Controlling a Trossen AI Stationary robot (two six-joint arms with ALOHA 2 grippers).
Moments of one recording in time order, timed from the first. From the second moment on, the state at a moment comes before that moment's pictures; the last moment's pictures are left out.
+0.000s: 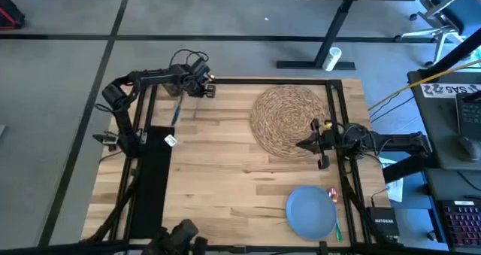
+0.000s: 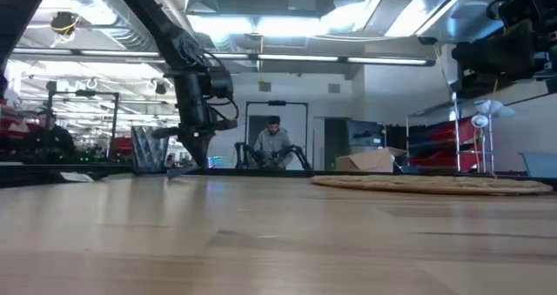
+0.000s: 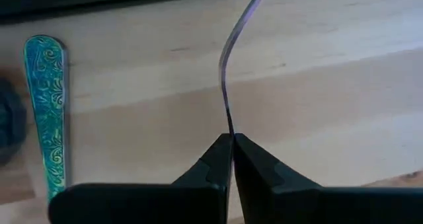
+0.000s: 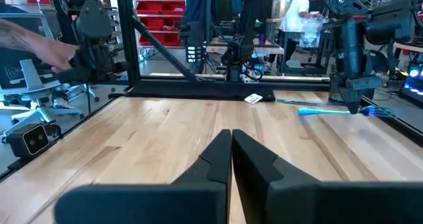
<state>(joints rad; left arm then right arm) 0.80 1.83 1.17 -0.60 -0.06 -0.56 0.01 0.06 0.01 0.03 -0.12 -0.01</state>
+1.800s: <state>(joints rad) 0.78 1.83 1.17 -0.62 -0.02 -0.50 0.01 0.06 0.01 0.03 -0.12 -0.01</state>
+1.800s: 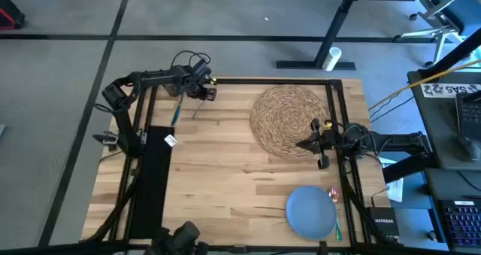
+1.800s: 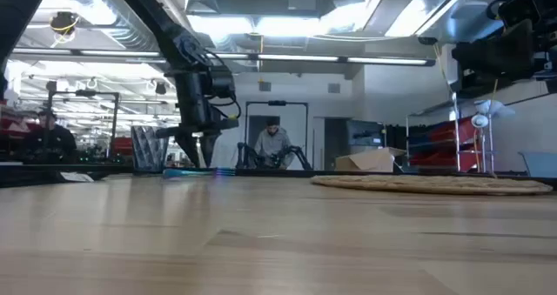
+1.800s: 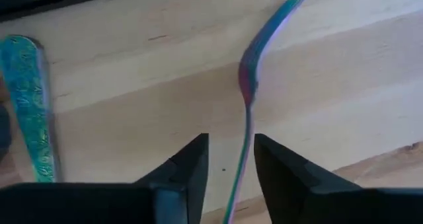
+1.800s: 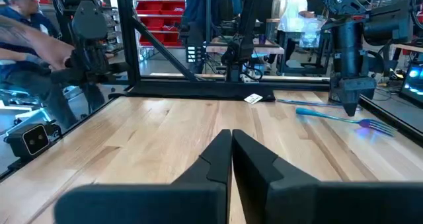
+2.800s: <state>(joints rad) 0.76 1.83 1.17 -0.61 -0.03 -0.47 0.01 0.06 0.01 0.03 -0.12 -0.01</state>
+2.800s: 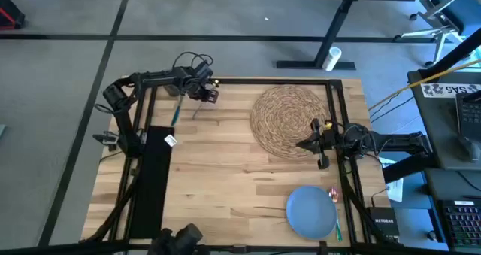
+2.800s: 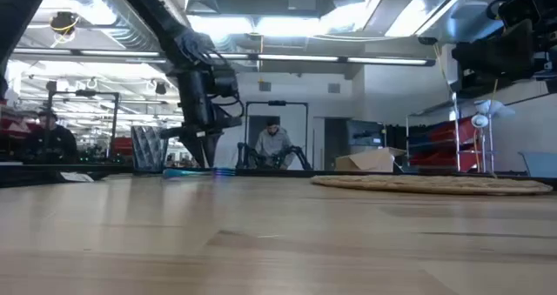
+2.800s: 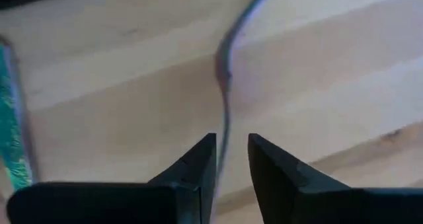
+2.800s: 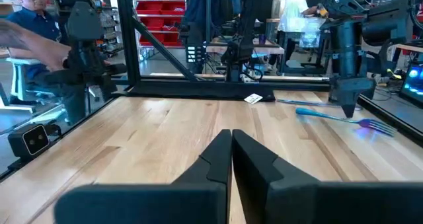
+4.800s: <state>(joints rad) 0.84 1.88 1.19 -0.52 -0.04 -0.45 0.01 0.06 0.01 0.03 -0.12 -0.01</state>
